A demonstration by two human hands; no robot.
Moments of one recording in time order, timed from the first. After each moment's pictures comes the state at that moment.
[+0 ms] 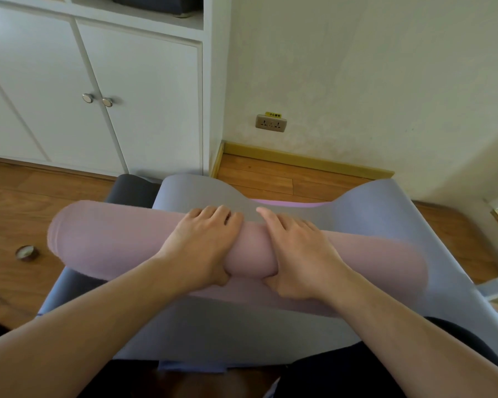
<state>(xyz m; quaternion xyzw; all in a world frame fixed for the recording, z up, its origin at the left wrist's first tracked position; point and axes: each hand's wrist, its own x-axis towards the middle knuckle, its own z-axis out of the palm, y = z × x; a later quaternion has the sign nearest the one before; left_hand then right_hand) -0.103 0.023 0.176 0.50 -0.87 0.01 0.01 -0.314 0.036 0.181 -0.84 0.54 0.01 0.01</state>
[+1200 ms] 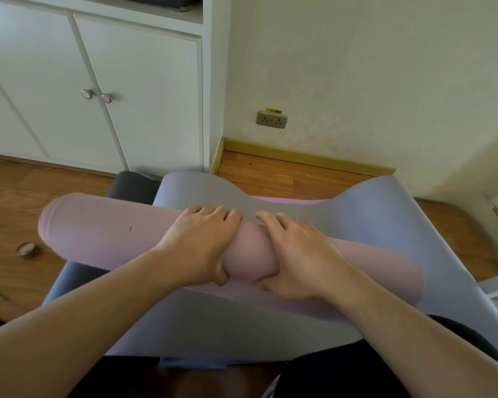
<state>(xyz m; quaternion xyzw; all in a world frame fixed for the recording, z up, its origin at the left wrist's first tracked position) -0.100 0.018 0.176 0.48 -0.88 0.00 -0.02 -0.315 0.039 0.185 -0.84 0.54 0.03 0.05</state>
